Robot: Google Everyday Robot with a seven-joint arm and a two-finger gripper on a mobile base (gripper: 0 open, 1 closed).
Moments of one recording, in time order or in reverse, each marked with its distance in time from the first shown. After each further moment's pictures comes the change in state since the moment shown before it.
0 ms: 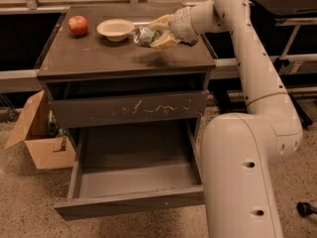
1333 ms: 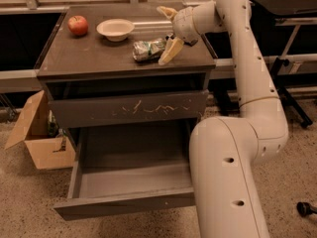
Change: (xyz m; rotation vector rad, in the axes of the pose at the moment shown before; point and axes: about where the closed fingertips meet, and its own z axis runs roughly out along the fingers) arm 0.013 -0.005 0.000 0.004 0.006 0.059
